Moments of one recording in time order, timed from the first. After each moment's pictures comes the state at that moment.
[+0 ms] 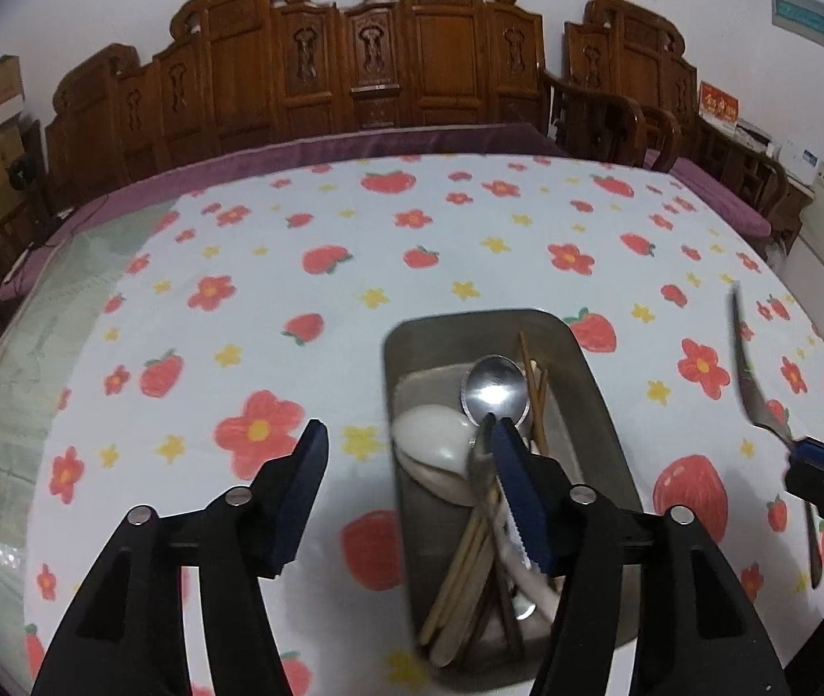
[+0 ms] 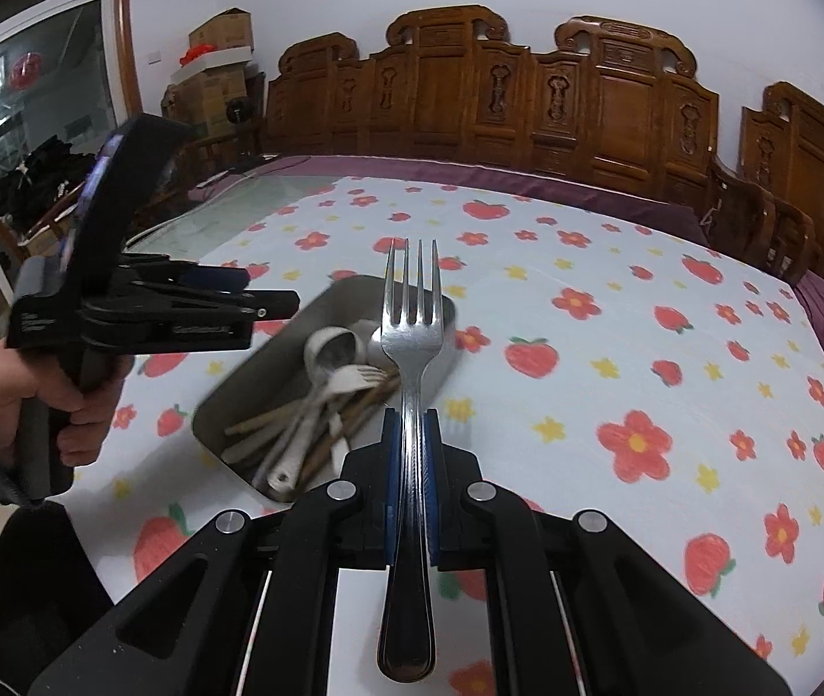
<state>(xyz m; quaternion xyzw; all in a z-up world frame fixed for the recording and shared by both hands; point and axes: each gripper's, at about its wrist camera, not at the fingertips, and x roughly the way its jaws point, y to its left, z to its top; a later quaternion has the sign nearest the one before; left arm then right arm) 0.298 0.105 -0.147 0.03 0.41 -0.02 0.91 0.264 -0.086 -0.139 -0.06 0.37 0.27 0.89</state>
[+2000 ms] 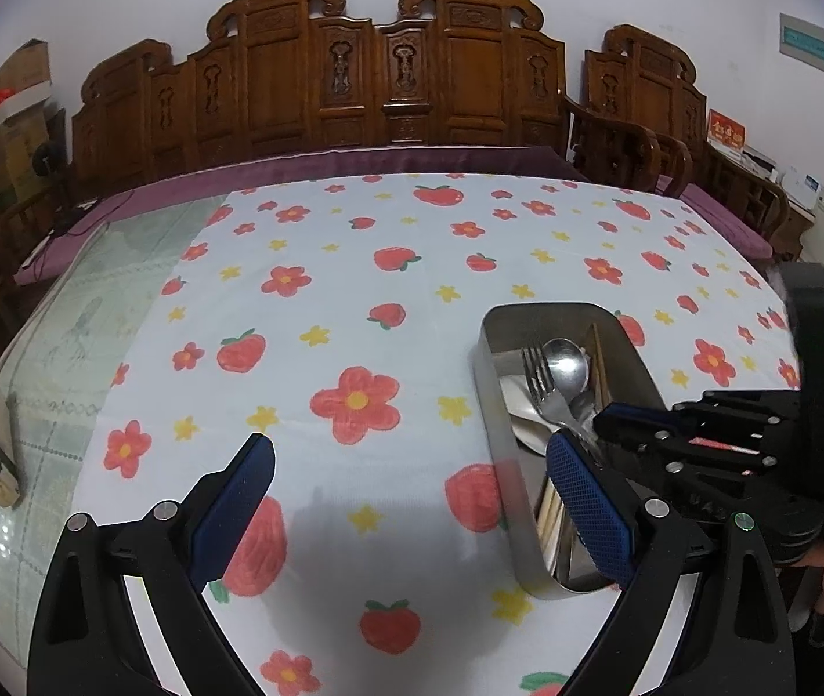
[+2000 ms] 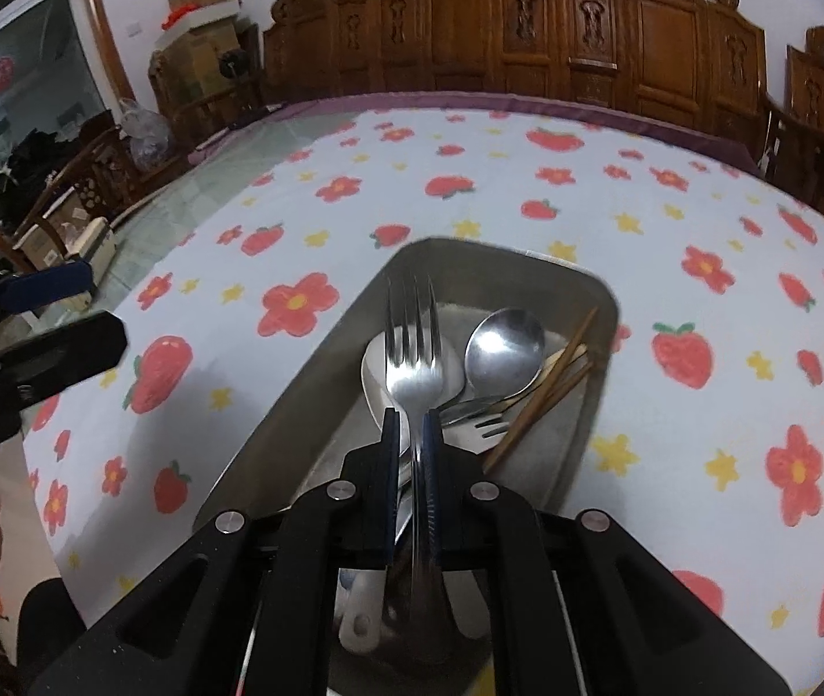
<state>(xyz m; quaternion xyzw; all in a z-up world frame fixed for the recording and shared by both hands) 0.259 0.171 -0.134 0.01 0.39 -0.02 0.92 0.327 0.015 -0.191 -0.04 0.44 0.29 0.85</state>
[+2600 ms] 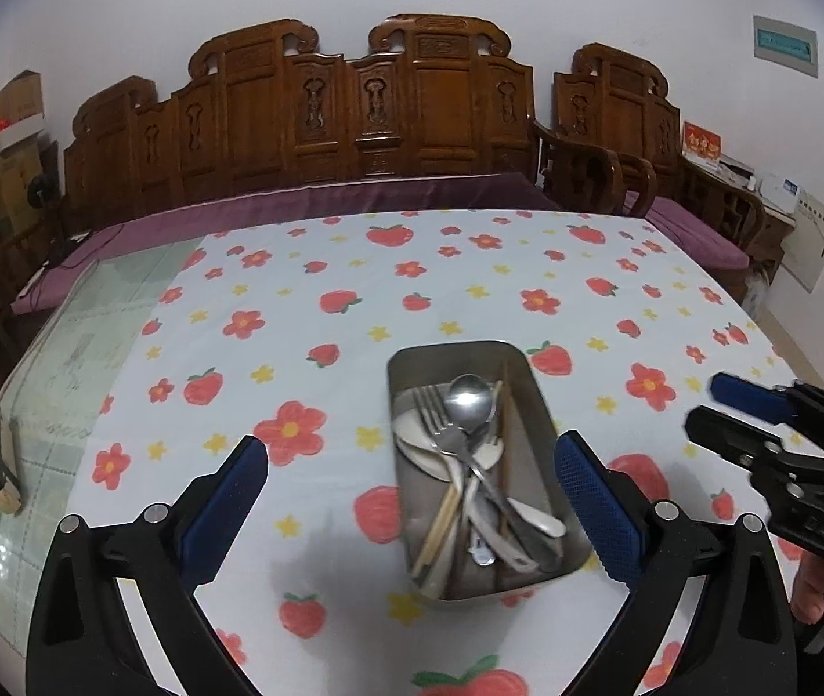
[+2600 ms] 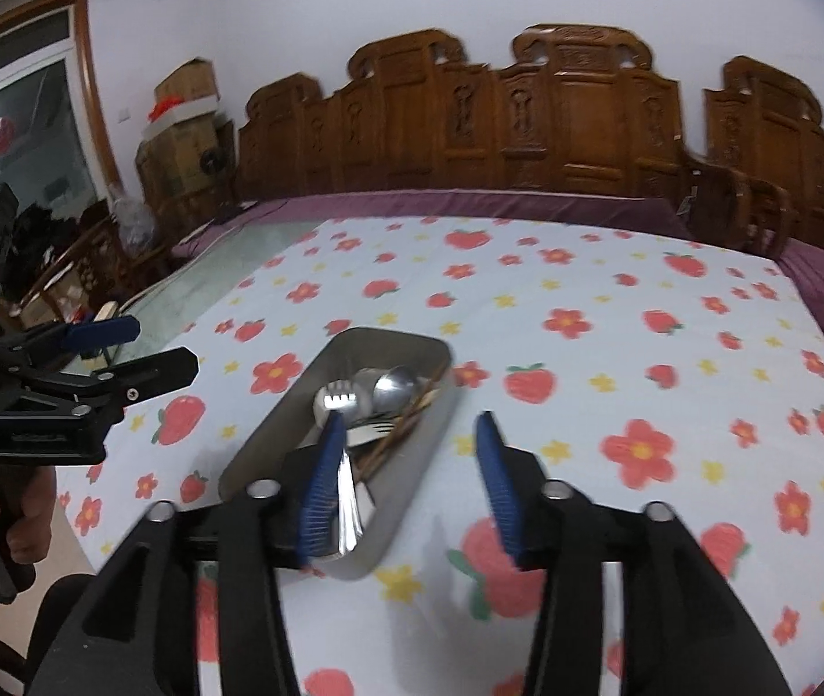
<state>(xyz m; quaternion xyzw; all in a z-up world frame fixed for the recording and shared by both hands) 0.232 0.093 -0.094 0.02 0.36 -0.03 0.93 0.260 -0.099 -0.113 0.01 0.35 0.24 0.91</state>
